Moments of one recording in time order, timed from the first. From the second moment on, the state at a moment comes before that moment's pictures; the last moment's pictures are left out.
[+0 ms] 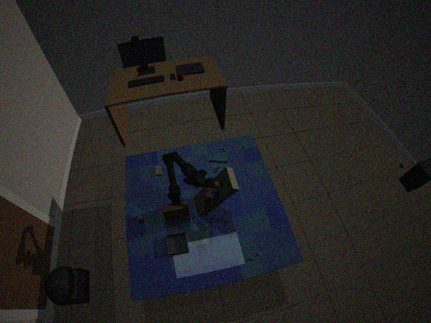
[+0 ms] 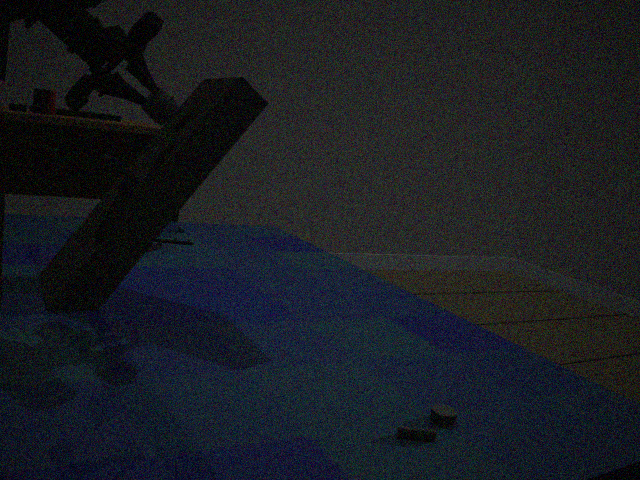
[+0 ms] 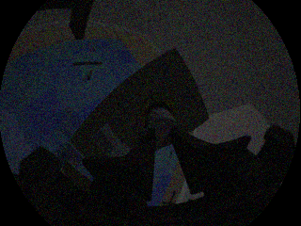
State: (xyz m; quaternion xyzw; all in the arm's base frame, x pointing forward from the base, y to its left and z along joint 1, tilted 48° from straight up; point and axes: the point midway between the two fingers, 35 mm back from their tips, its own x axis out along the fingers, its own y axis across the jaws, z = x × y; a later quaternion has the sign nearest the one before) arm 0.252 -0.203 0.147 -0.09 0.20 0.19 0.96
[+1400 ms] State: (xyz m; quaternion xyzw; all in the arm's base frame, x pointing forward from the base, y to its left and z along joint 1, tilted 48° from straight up) arm 0.222 -0.156 0.109 -0.09 0.20 0.20 0.96
